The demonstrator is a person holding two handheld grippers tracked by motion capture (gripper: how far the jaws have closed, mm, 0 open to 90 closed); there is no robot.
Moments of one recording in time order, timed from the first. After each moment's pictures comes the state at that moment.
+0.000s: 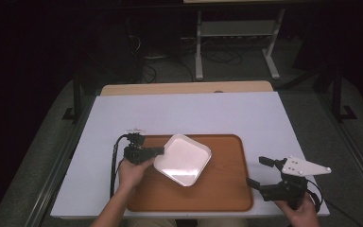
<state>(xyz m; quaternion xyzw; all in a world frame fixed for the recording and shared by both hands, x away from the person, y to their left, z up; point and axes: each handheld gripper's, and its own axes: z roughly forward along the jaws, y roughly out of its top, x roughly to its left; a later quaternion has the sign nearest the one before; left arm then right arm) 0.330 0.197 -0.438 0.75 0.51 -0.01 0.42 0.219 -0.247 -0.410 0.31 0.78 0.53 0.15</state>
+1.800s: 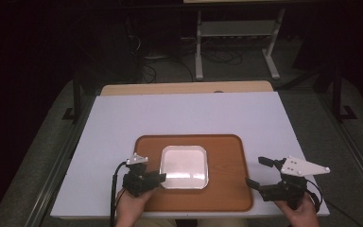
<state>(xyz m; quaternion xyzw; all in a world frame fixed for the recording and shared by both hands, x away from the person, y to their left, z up) 0.246 0.186 -0.443 0.76 0.52 0.03 0.39 0.219 -0.245 -0.410 0.31 0.78 0.52 0.15</state>
